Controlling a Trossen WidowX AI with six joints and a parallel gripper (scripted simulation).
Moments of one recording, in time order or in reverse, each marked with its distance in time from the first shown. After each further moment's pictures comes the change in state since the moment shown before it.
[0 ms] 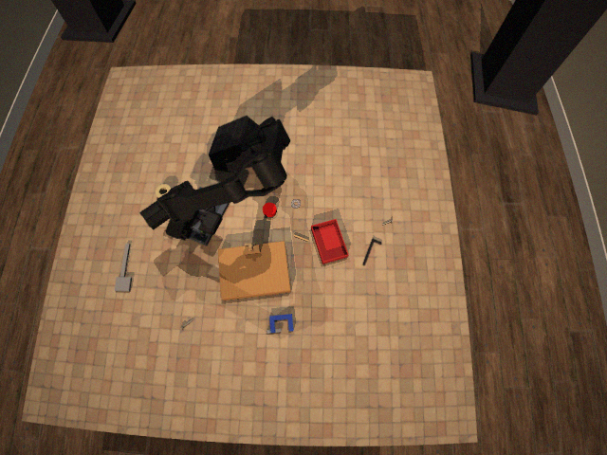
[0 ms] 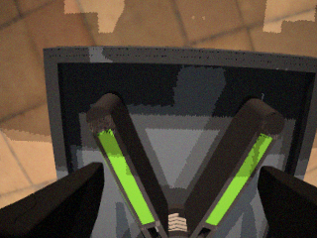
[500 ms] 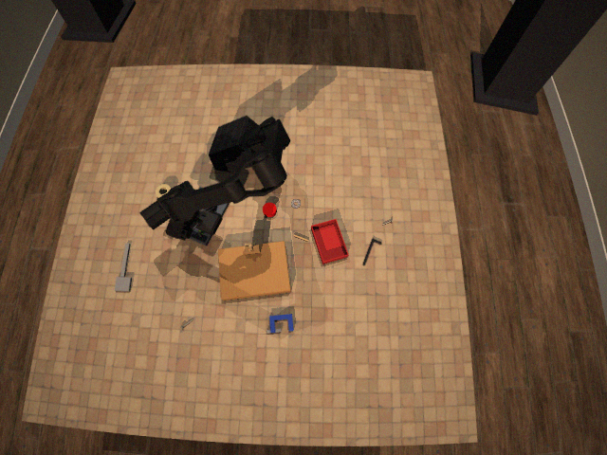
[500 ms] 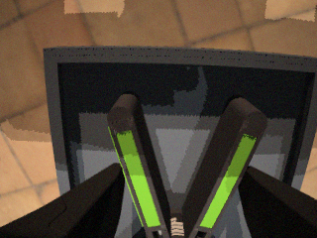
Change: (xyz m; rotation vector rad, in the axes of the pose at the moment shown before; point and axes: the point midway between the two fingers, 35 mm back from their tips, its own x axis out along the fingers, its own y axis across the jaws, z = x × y) arm 0.000 0.000 0.000 0.000 0.000 0.000
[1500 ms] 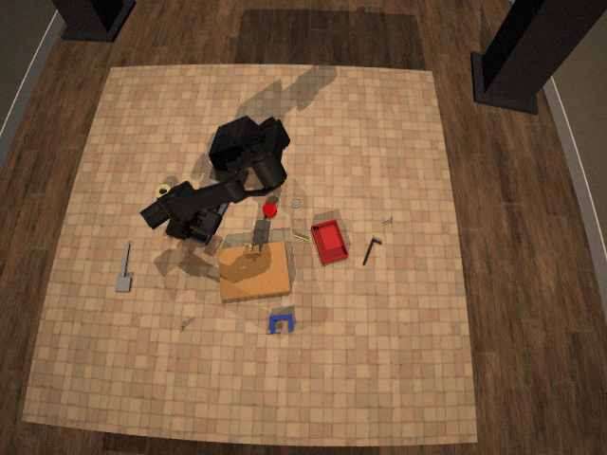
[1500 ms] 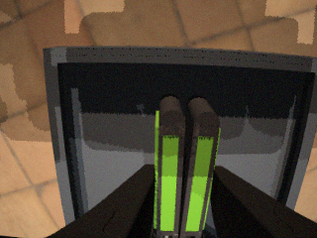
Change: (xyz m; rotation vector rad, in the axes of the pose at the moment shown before) arm 0.000 0.000 0.000 0.000 0.000 0.000
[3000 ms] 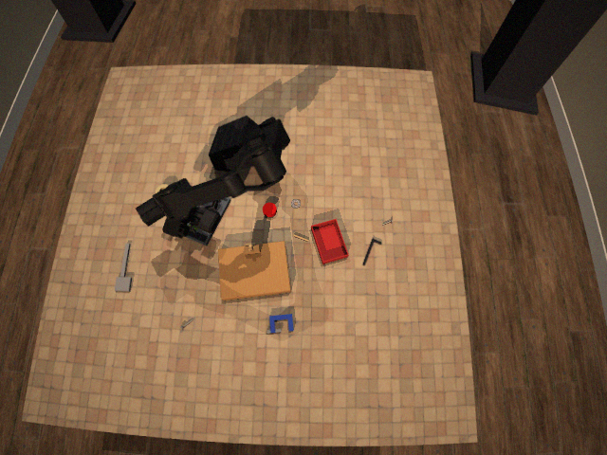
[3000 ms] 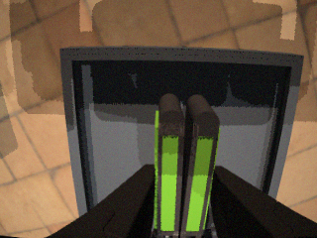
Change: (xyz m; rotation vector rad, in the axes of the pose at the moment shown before) arm -0.019 -0.001 0.001 0.009 0.006 0.003
